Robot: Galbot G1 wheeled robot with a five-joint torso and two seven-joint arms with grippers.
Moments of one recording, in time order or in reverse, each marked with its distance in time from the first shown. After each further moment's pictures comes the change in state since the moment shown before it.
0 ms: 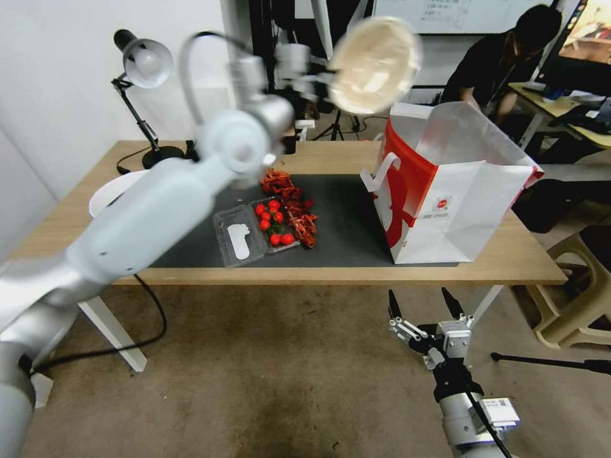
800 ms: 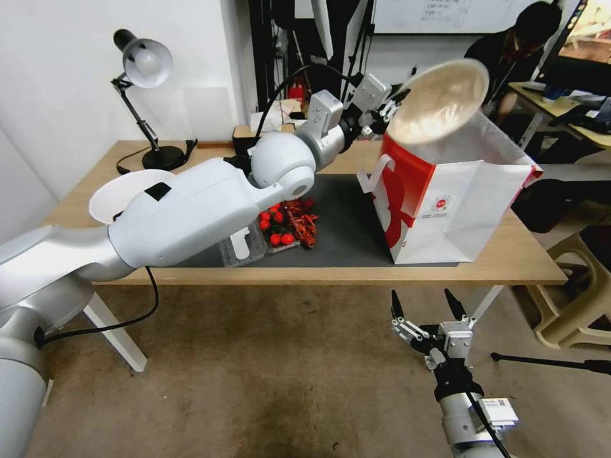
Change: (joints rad) left arm -0.247 -0.110 0.461 0.089 0.631 -0.154 0.272; right arm 0.004 0.024 0.009 -0.017 -0.009 0.003 0.004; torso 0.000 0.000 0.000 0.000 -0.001
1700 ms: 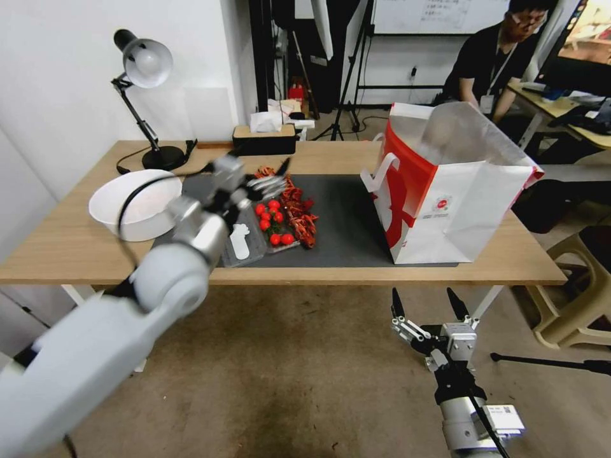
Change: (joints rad) left arm 1.111 0.310 -0.776 -0.512 0.192 -0.050 -0.189; right arm -0.048 0.063 0.009 0.060 -0.043 0.019 -0.013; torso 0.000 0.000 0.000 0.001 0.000
